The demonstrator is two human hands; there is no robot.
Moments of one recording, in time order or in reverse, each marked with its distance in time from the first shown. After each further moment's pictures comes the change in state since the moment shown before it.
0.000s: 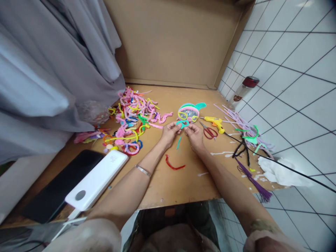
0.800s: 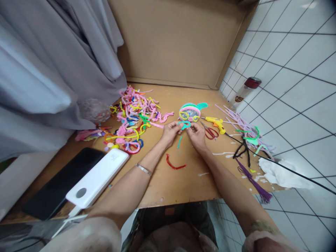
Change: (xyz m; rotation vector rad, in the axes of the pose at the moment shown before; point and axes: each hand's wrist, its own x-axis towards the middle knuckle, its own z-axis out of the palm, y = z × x) left_hand 0.000 0.002 0.001 0.041 0.010 0.024; right_hand 0.003 -0.002 -0.011 -0.254 0.002 -0.214
